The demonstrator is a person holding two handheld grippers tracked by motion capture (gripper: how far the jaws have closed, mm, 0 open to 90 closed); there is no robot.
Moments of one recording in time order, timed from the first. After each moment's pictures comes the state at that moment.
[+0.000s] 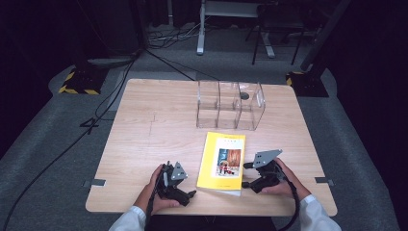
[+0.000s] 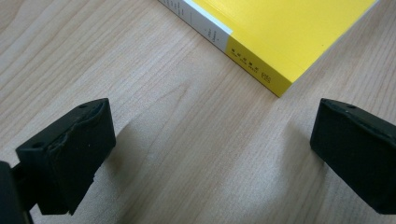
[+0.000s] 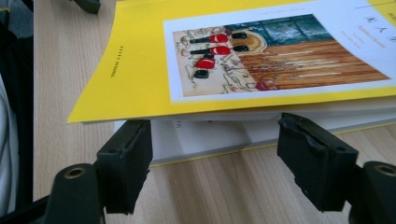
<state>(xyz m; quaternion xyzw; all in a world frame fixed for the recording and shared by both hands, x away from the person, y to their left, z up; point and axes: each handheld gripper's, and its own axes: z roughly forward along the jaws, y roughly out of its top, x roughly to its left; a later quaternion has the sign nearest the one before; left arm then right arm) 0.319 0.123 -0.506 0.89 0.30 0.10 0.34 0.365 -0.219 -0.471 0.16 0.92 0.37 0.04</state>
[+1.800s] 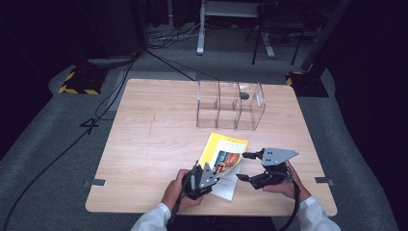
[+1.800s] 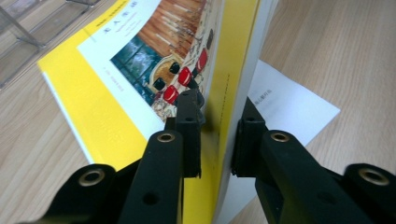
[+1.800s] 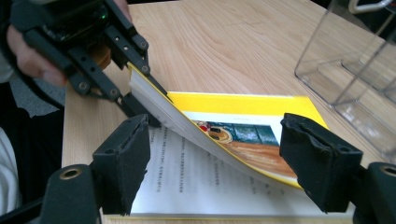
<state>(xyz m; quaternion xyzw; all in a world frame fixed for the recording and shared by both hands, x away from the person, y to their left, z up) 0.309 0.057 -0.470 0.89 0.20 0.16 0.39 0.347 -0.214 -0.426 0.13 0.86 0.48 0.12</state>
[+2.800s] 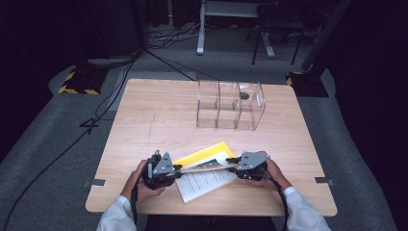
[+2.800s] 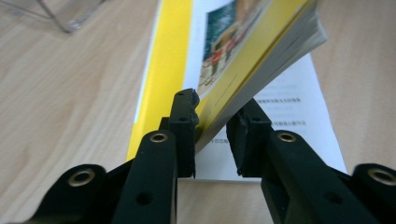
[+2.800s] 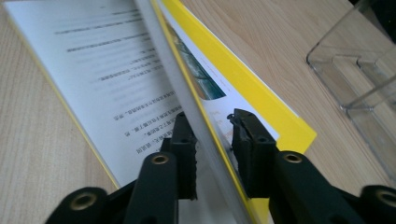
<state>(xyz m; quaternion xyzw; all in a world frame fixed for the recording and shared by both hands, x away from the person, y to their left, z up) 0.334 0.165 -0.456 0.89 0.22 0.14 0.38 0.372 -0.176 -0.476 0.04 0.89 0.41 0.19</state>
